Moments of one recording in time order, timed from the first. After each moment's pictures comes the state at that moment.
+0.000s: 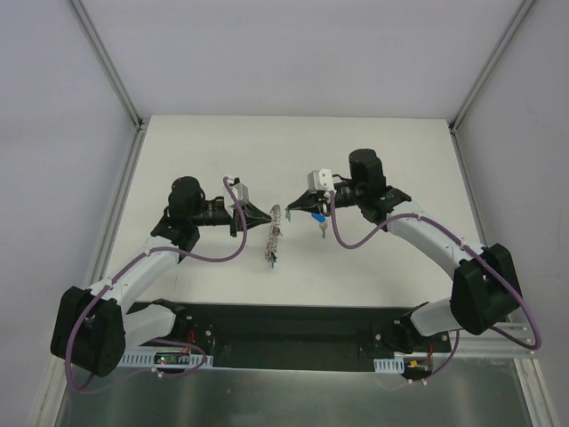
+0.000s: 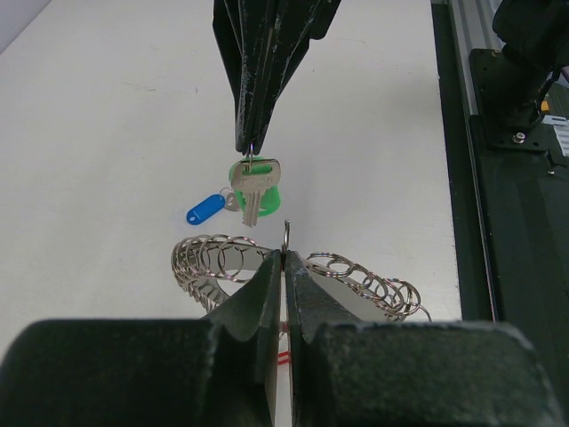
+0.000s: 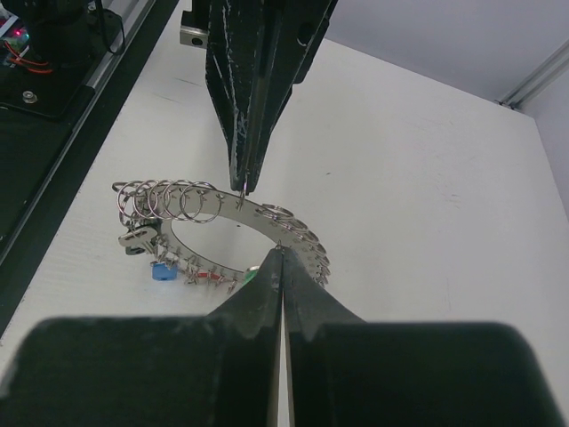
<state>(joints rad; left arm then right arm) -0.35 1.11 0.62 0.30 1.08 0.17 0.55 1.43 1.02 0.00 -1.08 -0.69</state>
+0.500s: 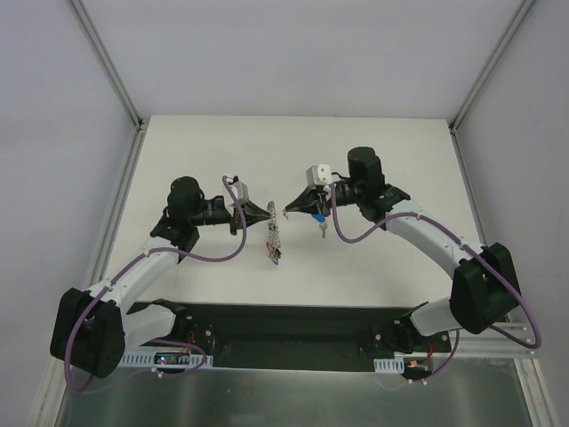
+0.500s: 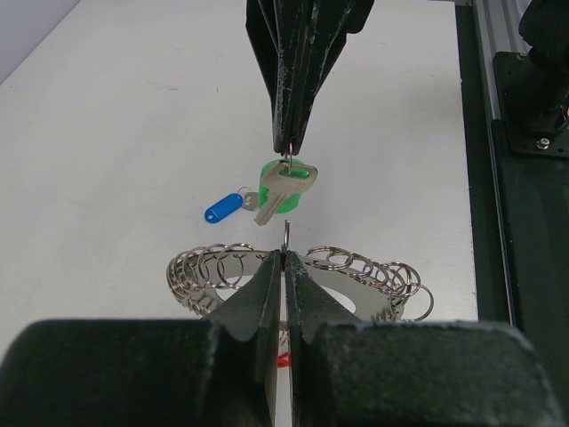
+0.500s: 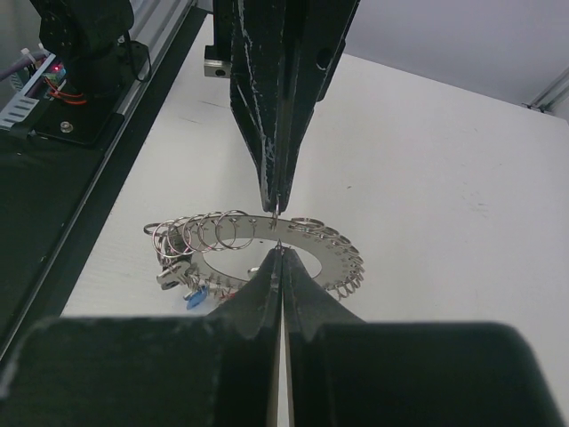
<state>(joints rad) -0.35 1.10 0.62 0.30 1.04 0.18 0.56 1.44 1.04 0.00 -1.11 -0.60</state>
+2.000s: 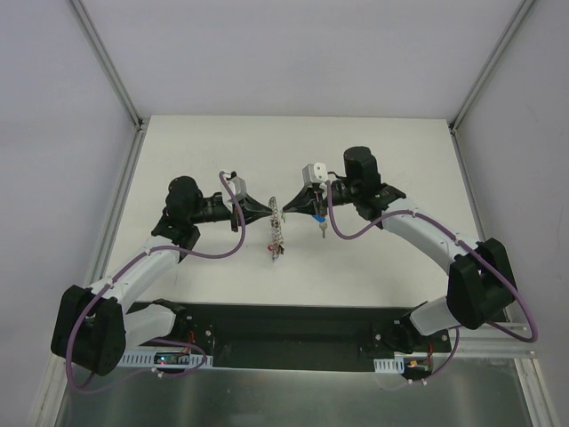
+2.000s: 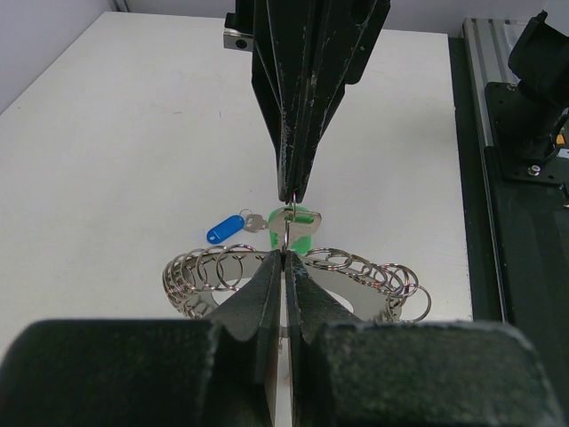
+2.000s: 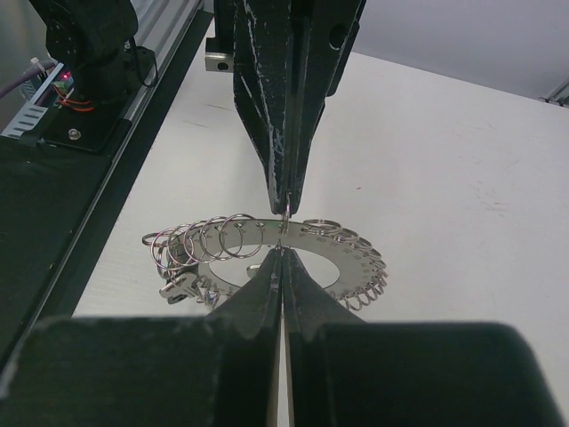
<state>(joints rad) -0.35 1.11 0.62 0.42 1.05 0.08 0.58 1.47 1.06 0.02 -1.11 -0.55</state>
